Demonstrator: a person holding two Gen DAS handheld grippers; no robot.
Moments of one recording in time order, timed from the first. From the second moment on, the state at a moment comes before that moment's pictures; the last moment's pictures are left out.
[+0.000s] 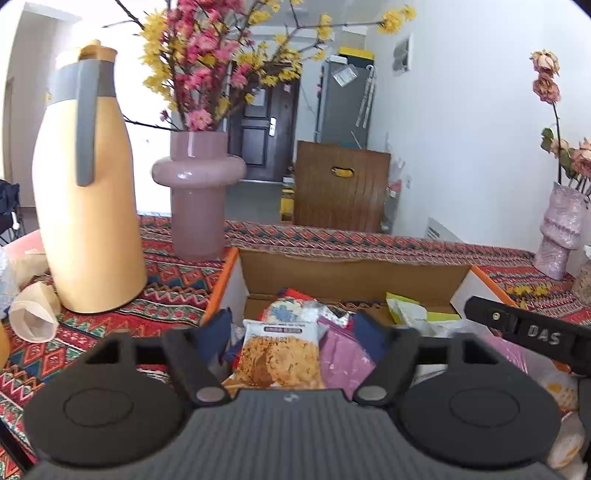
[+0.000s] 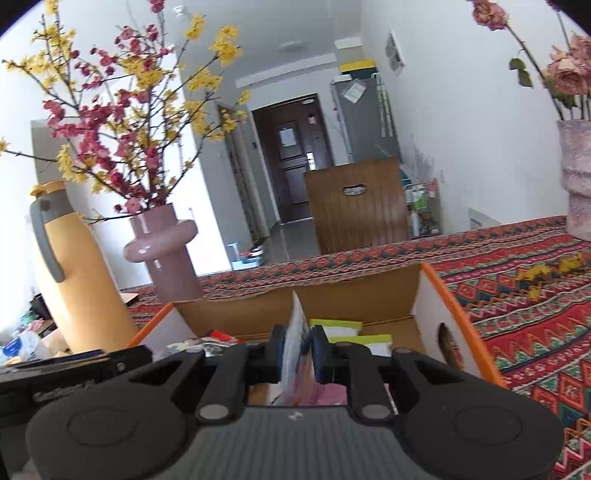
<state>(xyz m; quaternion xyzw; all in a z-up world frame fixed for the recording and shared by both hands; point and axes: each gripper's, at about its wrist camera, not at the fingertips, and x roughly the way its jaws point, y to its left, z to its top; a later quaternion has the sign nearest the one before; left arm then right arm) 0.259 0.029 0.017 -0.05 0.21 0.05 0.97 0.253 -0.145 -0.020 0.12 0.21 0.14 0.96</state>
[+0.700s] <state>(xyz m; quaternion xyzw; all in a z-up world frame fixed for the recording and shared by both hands) 0.237 0.022 0.041 -0.04 0.20 0.09 0.97 0.227 -0.163 0.011 0.10 0.18 0.08 0.97</state>
